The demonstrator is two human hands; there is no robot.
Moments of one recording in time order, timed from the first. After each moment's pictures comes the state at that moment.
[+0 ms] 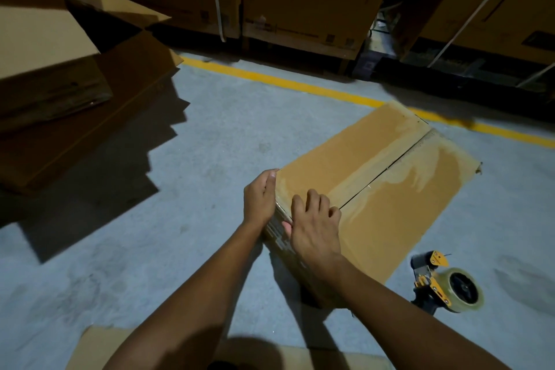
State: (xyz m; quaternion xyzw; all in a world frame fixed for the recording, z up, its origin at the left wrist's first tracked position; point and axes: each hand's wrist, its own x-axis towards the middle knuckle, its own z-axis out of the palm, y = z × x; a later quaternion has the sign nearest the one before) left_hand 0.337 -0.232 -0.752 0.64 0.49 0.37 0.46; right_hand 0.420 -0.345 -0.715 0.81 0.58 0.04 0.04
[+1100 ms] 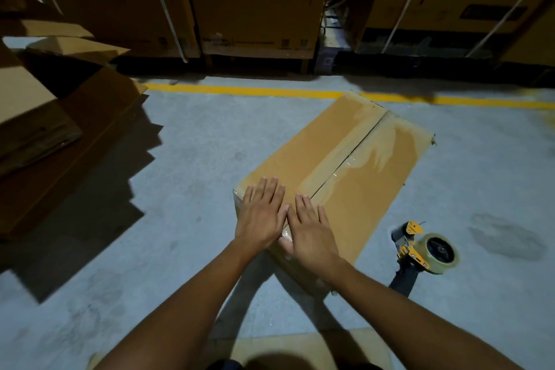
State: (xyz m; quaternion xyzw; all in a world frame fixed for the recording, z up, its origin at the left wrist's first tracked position) left_hand 0.351 -0.283 -0.725 0.94 0.33 0.02 0.08; right_hand 0.450 -0.401 -0.711 0.80 0.59 -0.12 0.02
